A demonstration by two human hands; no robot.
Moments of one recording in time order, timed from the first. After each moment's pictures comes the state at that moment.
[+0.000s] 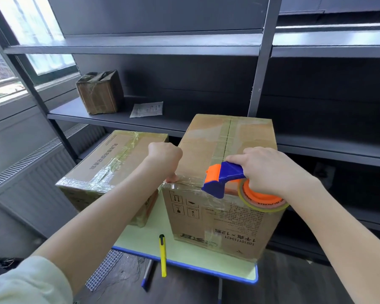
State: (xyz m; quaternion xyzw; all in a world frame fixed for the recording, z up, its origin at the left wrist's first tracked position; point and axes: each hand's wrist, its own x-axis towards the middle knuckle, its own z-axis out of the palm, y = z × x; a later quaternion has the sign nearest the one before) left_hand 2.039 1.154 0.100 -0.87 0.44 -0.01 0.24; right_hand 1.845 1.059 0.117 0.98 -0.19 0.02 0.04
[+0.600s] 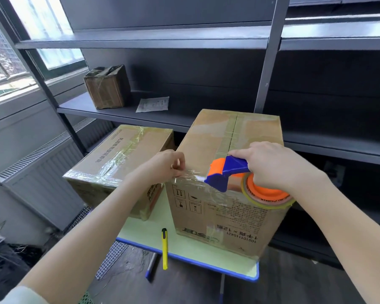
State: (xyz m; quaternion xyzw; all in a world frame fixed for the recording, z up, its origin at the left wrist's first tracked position) left_hand 2.053 1.187 0.062 -0.84 0.52 0.12 -0.14; right_hand 1.844 1.051 0.117 0.98 -0.20 0.01 0.02
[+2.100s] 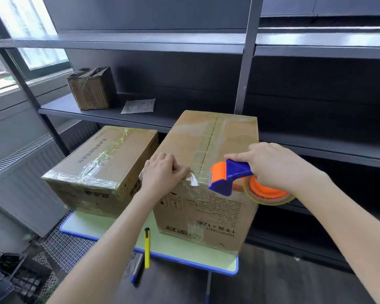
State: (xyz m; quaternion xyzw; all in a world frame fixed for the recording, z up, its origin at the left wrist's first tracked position) left_hand 1.993 1.162 0.022 -0.87 0.42 -0.06 -0.25; right_hand 1.795 1.022 0.112 0.98 -0.17 0.04 0.08
